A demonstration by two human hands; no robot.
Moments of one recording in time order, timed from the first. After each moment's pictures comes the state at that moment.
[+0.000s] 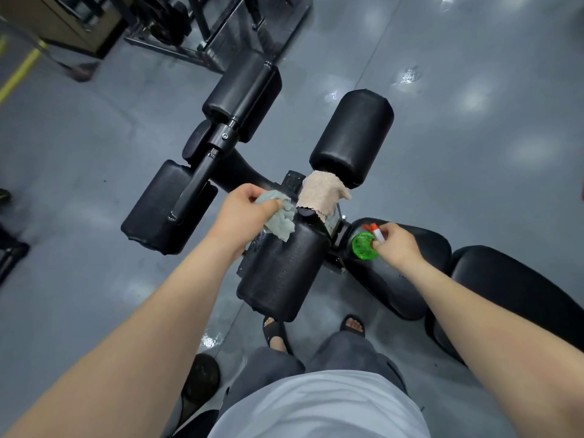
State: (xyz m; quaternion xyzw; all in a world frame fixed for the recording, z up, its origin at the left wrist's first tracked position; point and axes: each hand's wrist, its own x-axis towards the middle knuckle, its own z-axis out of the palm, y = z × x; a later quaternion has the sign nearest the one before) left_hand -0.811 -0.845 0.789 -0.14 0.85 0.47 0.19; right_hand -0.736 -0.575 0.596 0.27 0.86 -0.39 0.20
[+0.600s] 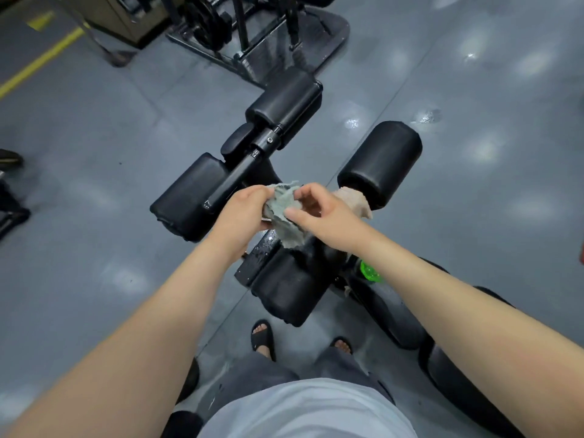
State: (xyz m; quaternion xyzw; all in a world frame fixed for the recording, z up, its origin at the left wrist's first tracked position) left_hand -0.796 -0.889 0.824 -0.13 0.76 0.61 0.18; right_hand -0.797 -0.713 0.761 -0.07 0.77 -0.62 0.15
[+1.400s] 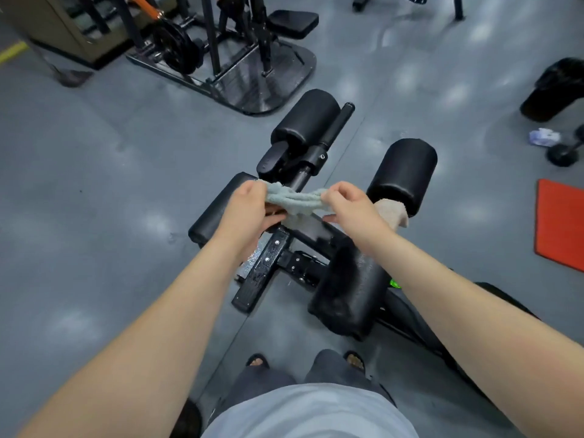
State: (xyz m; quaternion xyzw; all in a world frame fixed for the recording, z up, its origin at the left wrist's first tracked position) left_hand -0.844 -1.027 0.827 -0.10 0.65 0.73 0.18; right_hand -0.824 -0.835 0.798 0.16 0.75 -0.63 0.08
